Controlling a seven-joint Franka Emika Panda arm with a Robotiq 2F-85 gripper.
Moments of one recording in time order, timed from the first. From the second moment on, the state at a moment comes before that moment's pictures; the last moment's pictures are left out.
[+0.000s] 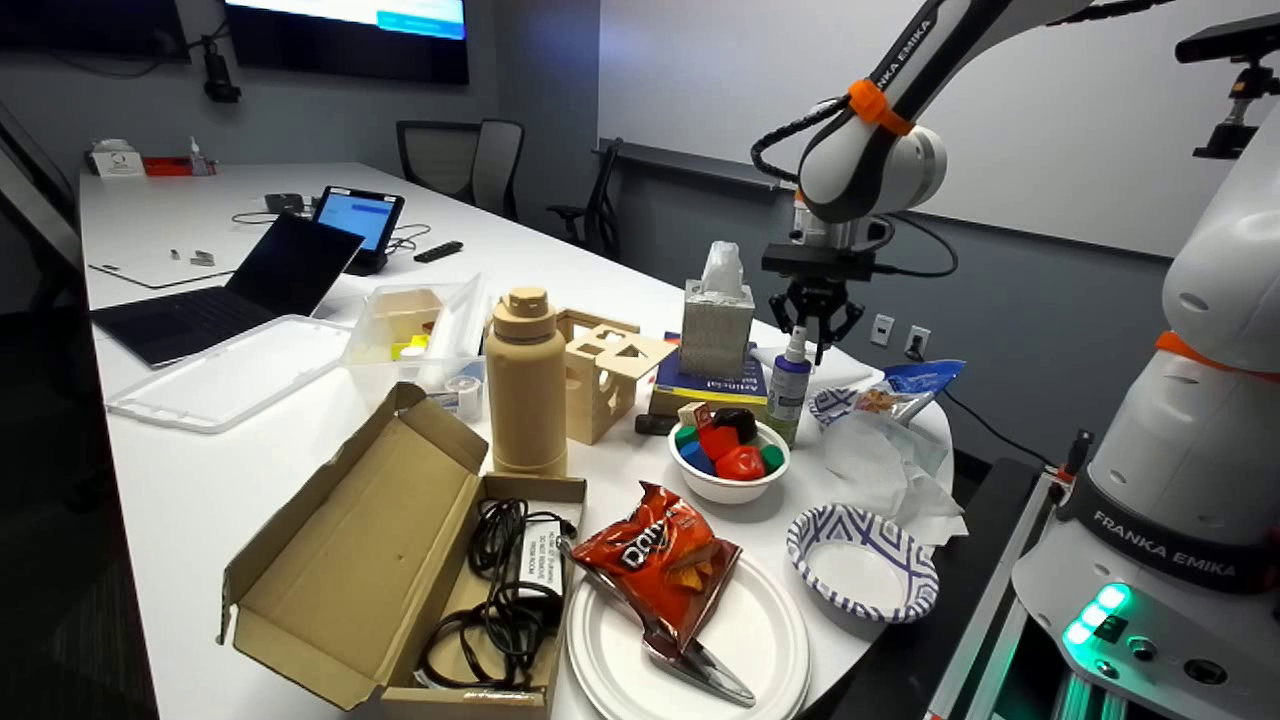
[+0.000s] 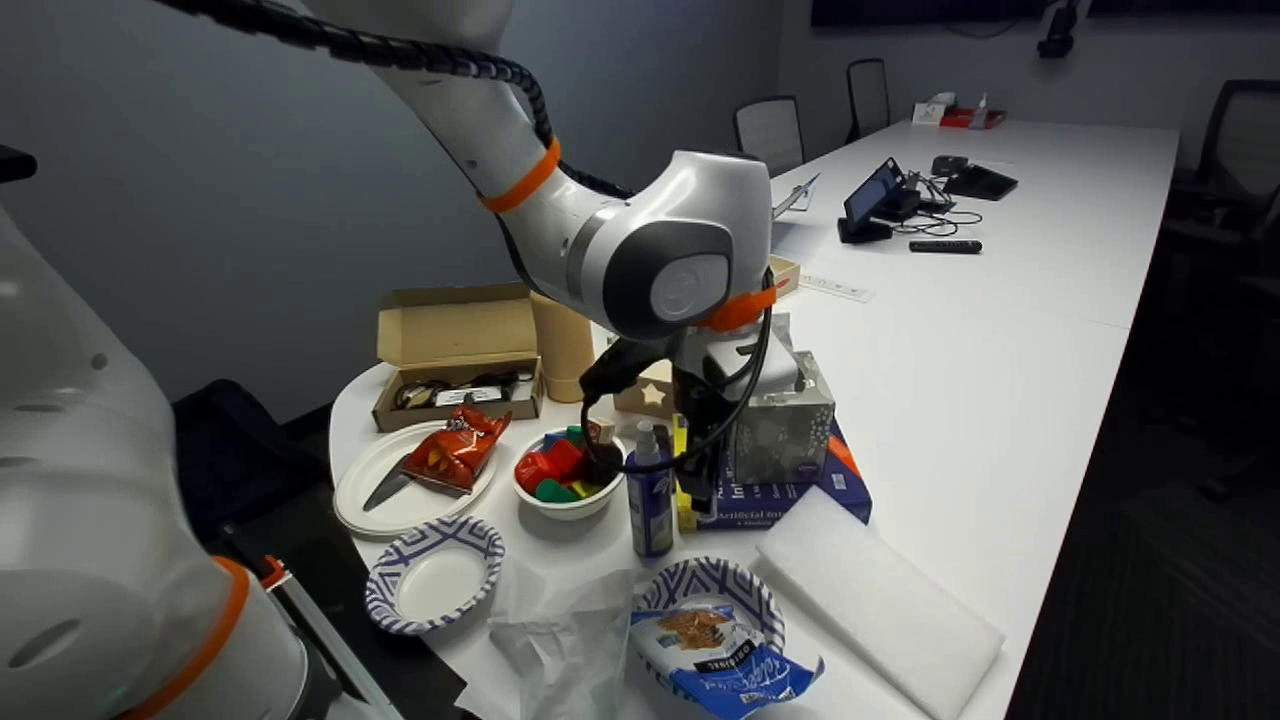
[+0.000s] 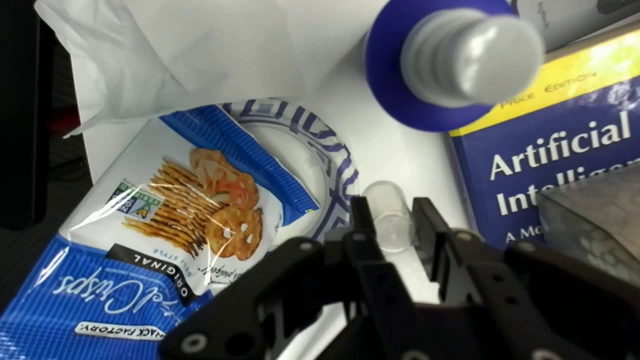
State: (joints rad) arm -0.21 -0.02 -0.09 -2.62 -0.11 2.55 1.04
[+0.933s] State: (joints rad) arm -0.17 0.09 -0.11 -2.62 0.06 2.61 1.02
